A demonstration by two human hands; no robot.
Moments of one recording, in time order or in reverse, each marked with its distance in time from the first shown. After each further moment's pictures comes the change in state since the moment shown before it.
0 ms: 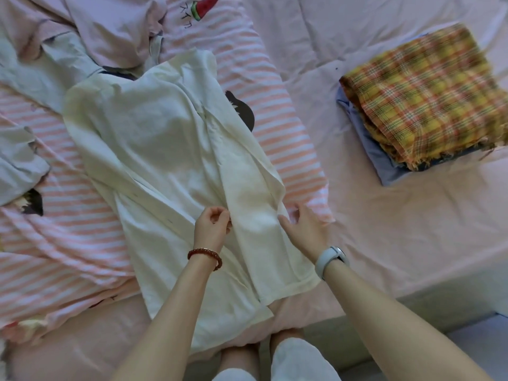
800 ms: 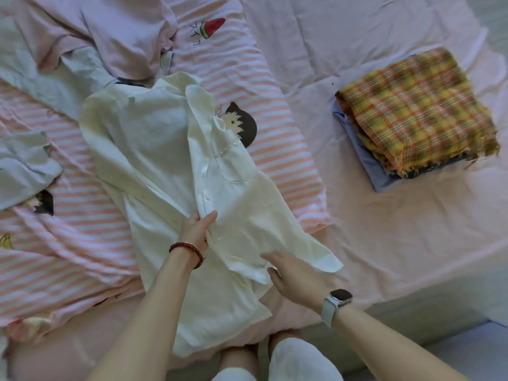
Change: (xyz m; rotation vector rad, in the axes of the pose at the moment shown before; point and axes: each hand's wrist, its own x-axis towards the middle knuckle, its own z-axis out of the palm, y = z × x) left_hand 0.001 0.018 -0.036 -0.205 -0.144 -0.240; right_hand -0.078 0.005 0.005 -0.443 -0.309 -0.485
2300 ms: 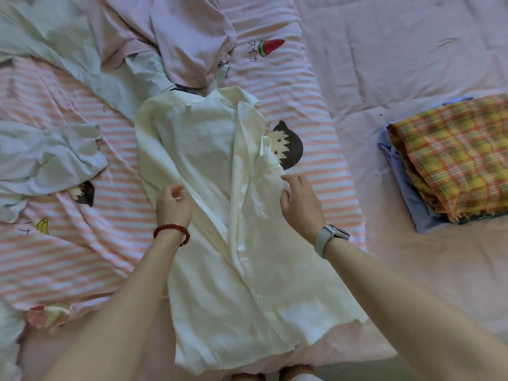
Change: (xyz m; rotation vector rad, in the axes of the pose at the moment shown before) left_hand 0.037 0.063 -0.080 0.410 0.562 0.386; right_hand 0.140 -0.054 -0.083 0.074 0.498 0.052
